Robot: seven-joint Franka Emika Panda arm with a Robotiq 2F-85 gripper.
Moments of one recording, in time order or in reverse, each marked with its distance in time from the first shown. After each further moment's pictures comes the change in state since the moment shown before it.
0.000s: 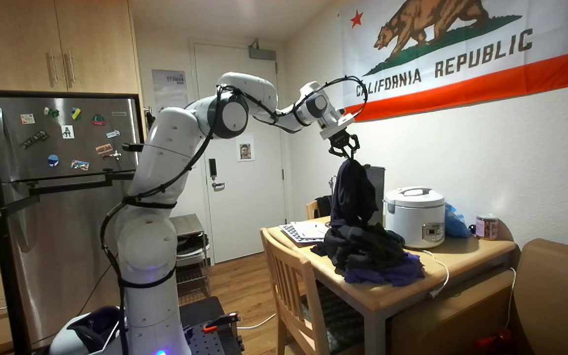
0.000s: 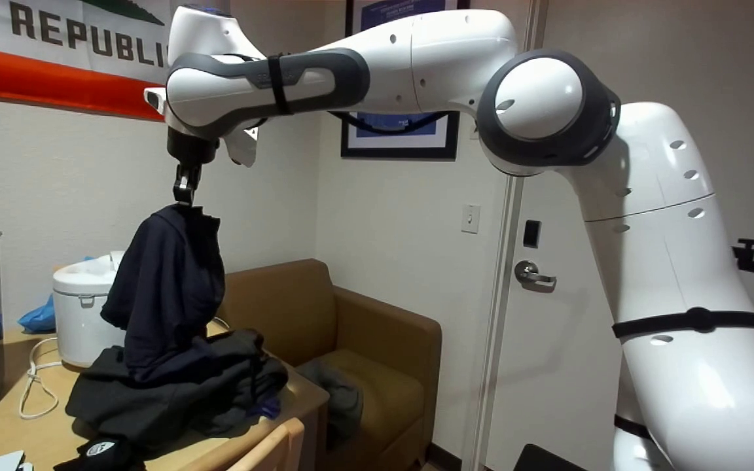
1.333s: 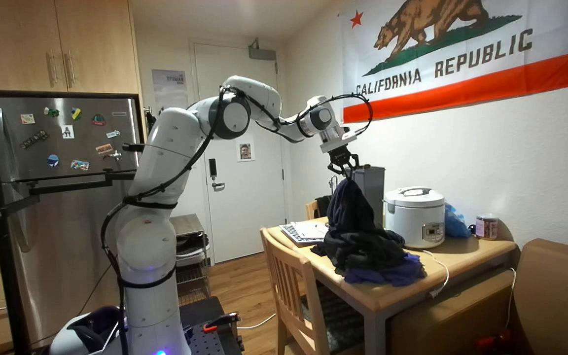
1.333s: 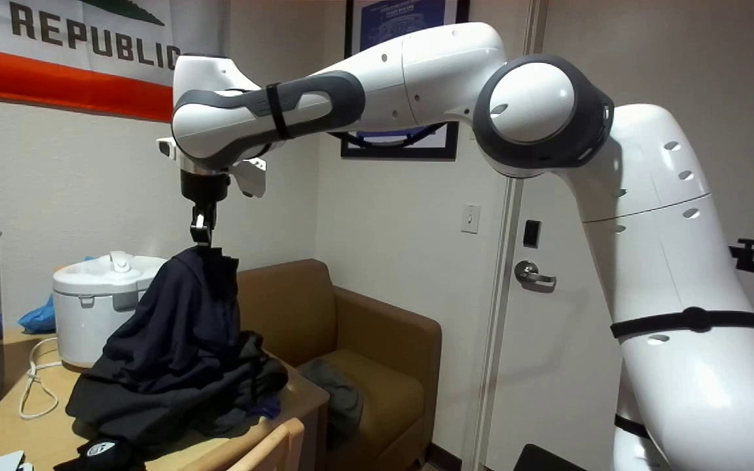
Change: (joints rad) arm -0.020 0.011 -0.001 -0.091 0.042 -0.079 0.000
